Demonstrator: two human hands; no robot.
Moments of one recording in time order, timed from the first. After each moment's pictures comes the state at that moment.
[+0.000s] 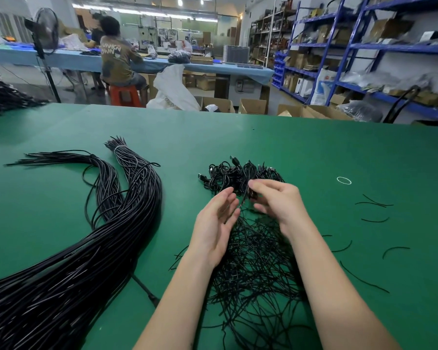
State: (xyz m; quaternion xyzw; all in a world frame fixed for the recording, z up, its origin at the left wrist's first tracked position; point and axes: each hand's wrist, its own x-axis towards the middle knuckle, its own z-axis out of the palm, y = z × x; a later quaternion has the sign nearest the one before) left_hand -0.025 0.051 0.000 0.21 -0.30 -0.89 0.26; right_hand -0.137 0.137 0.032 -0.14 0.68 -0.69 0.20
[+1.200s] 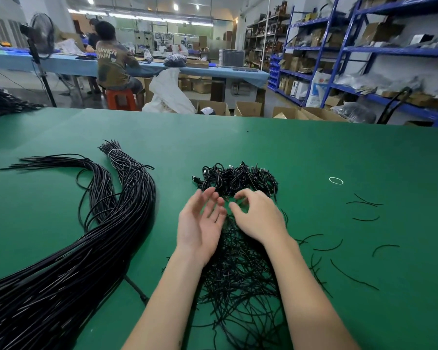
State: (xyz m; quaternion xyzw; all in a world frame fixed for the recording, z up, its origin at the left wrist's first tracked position) left_hand -0.020 0.043 -0.001 0.15 -0.17 -0.94 0.27; right_hand -0.113 0.138 0.016 -0.33 0.91 -0.26 0.02
